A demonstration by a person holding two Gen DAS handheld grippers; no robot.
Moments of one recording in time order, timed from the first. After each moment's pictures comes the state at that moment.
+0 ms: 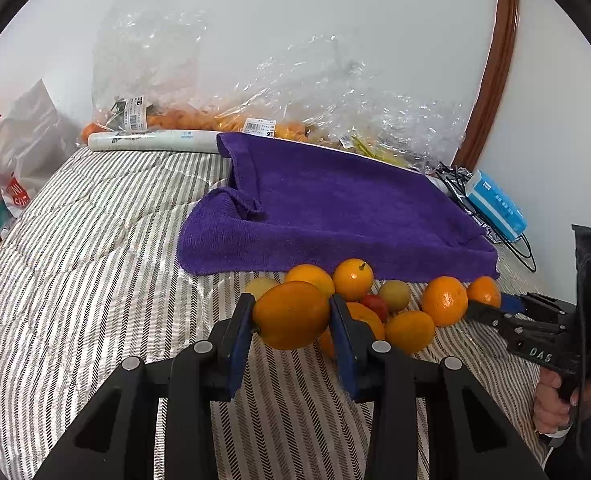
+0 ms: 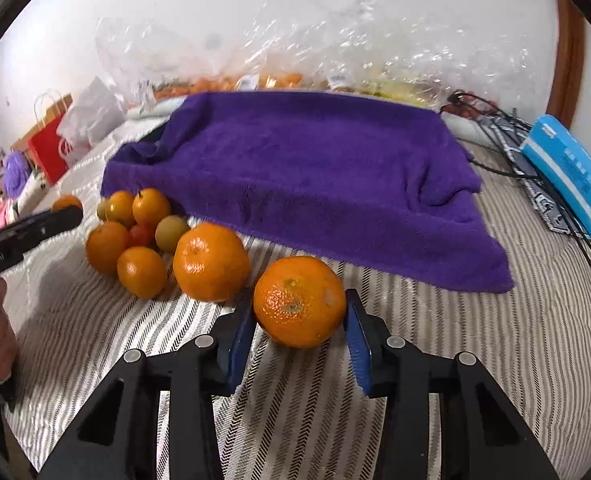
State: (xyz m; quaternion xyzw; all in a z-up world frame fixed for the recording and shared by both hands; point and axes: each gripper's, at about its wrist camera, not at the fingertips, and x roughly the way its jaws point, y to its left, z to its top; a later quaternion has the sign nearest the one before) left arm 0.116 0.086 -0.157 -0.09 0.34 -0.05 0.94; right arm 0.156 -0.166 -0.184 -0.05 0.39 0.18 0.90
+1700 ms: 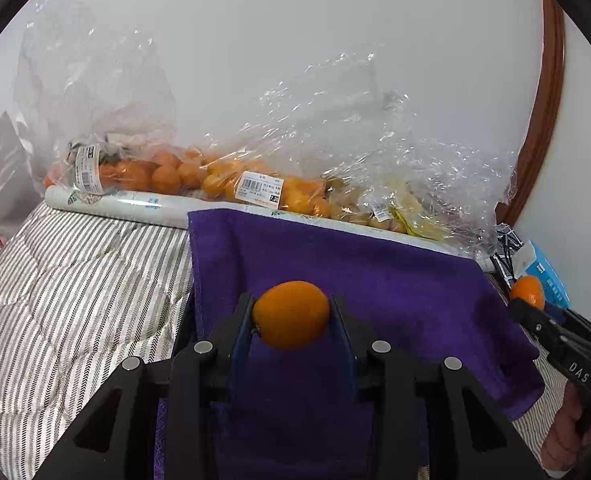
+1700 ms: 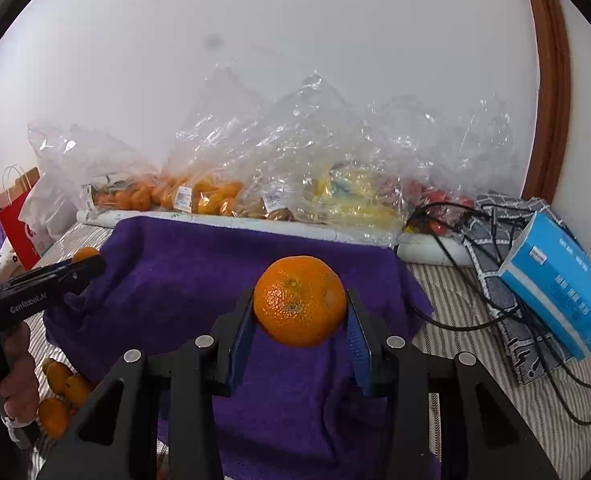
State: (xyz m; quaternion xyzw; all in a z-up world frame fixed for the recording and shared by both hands) left arm 0.259 0.074 -0.142 -0.12 0.31 0.00 0.95; right arm 0.279 -0.176 -0.137 -0.03 0.30 0.15 0.94
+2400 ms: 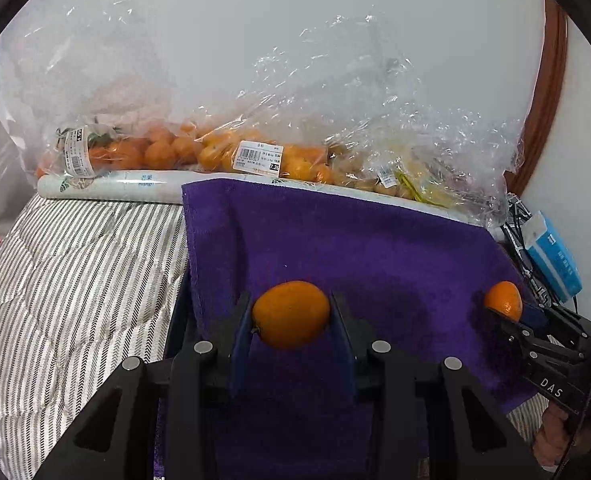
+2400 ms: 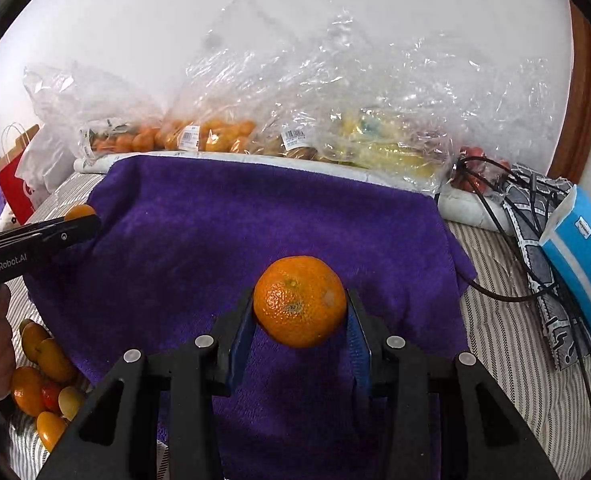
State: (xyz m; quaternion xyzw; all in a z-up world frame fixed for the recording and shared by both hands) left arm 0.269 0.070 -0.154 -0.09 0.35 -0.01 0.93; right arm 0.291 -0.154 -0.175 -0.06 0.36 0.16 0.92
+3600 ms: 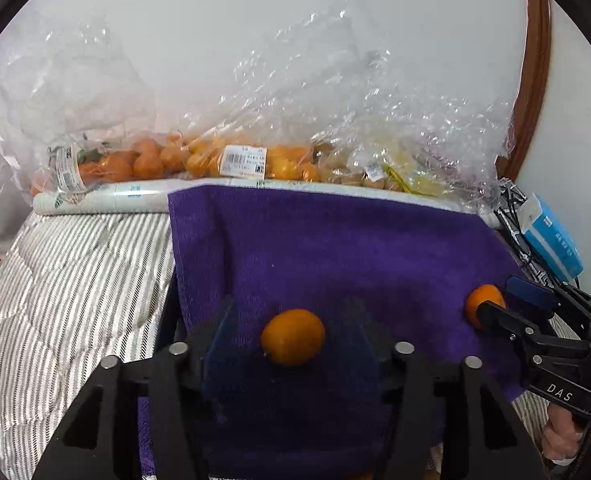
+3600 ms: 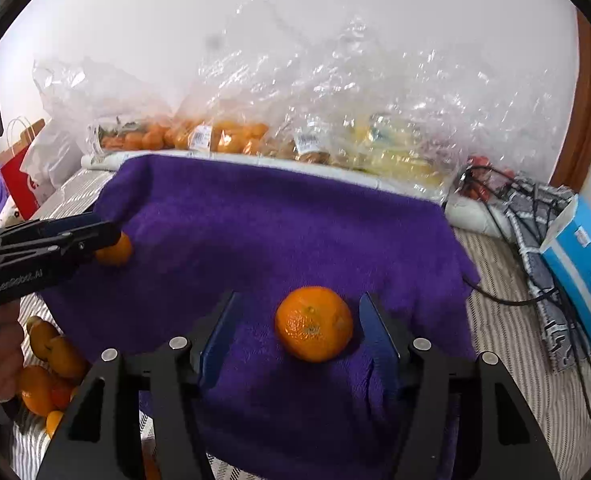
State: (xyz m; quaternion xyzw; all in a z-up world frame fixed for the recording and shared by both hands) left arm 0.265 0.060 -0.149 -0.06 0.34 -0.02 0.94; right arm 0.282 -0.144 -0.165 -0.08 0.34 0.16 0.92
